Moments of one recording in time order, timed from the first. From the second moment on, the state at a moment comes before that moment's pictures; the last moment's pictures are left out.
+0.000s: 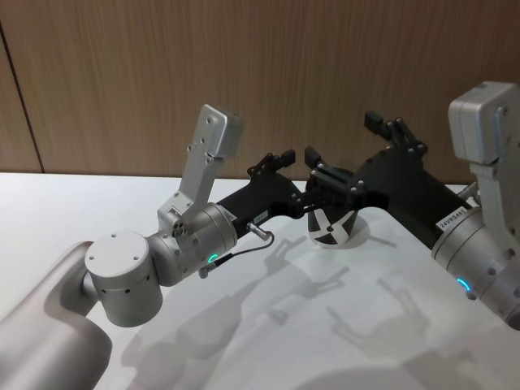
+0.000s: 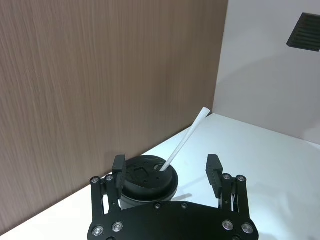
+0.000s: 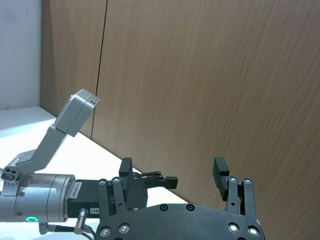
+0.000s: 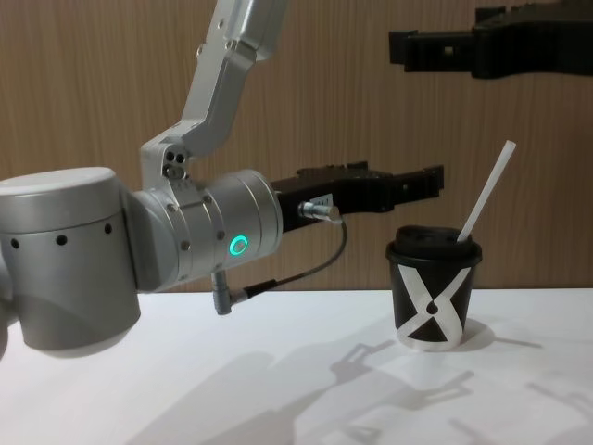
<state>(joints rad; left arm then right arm) -0.50 0.16 0.50 -1.30 -0.44 0.03 -0.43 0.15 0.39 -0.30 -2.01 0.21 0.29 0.24</state>
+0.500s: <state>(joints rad) -0.50 0.16 0.50 -1.29 -0.44 0.03 -0.43 0.15 0.39 -0.30 -2.01 0.21 0.29 0.24</state>
